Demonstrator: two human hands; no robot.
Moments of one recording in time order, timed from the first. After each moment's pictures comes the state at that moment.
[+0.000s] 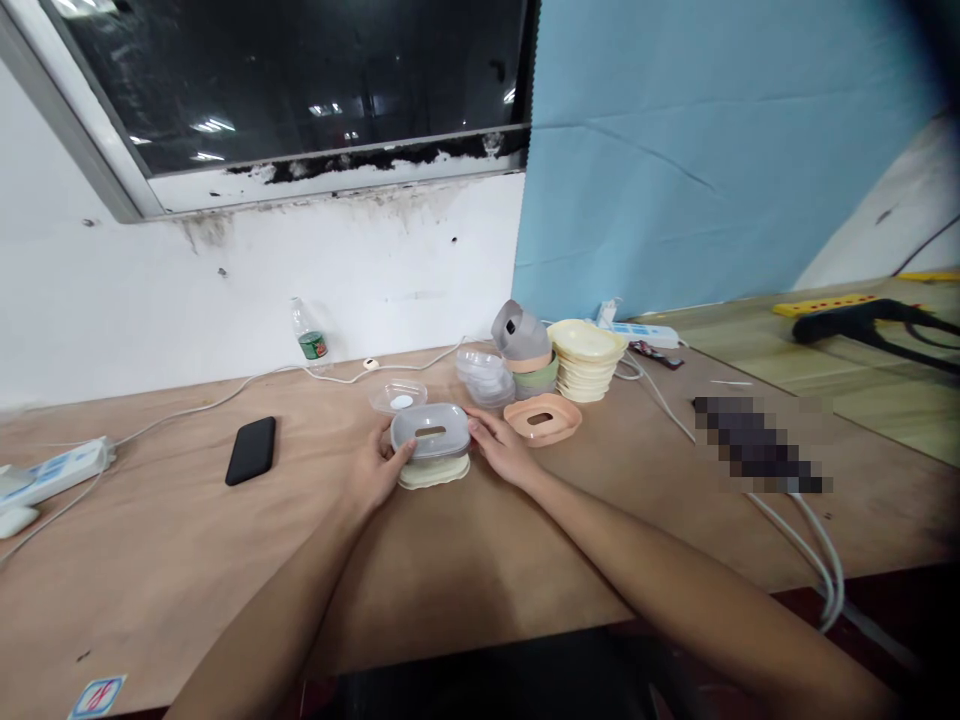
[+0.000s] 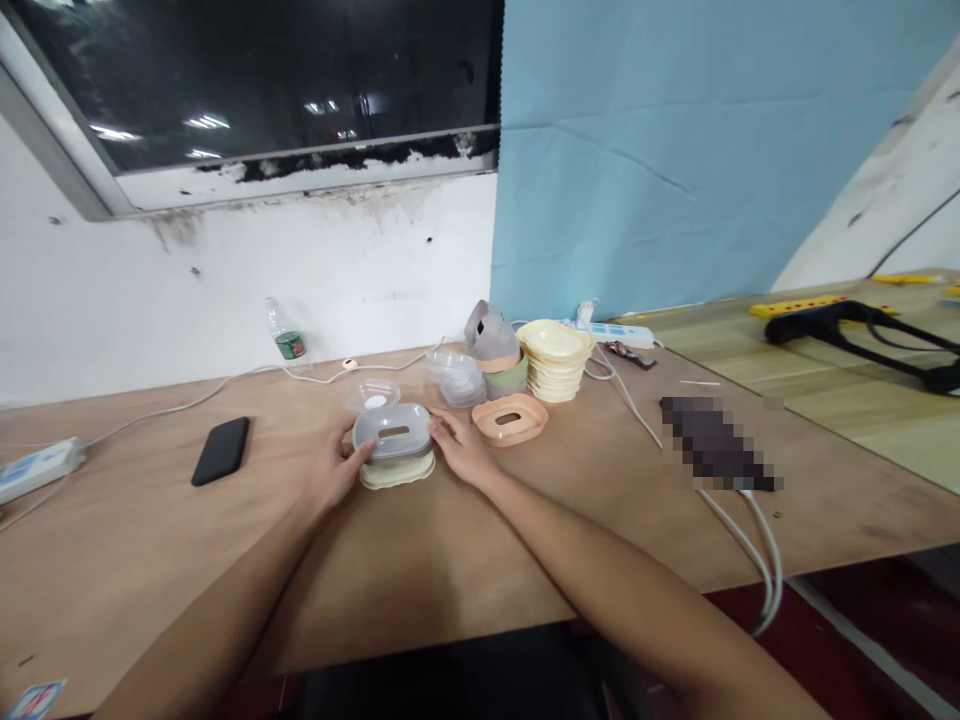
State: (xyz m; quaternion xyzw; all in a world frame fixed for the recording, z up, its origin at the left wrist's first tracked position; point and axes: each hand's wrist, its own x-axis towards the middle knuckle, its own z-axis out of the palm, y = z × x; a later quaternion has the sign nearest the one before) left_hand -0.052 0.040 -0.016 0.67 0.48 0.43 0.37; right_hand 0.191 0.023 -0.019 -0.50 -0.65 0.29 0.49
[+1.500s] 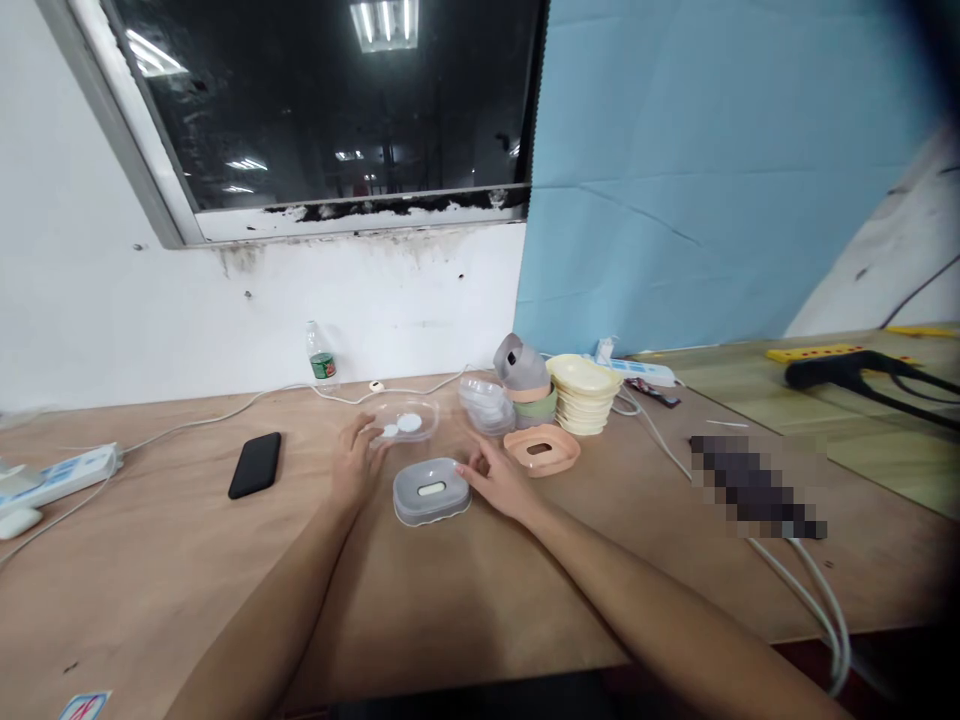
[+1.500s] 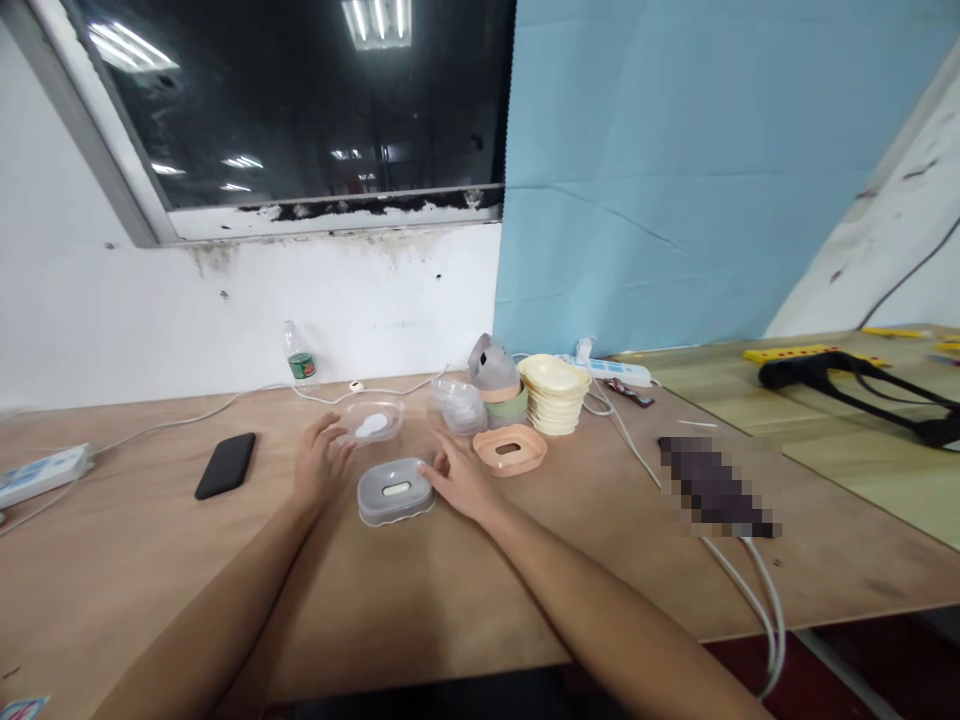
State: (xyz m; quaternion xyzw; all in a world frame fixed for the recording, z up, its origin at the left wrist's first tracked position) left_hand -0.078 0.076 -0.004 0.77 0.36 0.51 -0.13; right_hand 0.192 0.009 -0.003 -0.54 -0.73 0.18 0.39
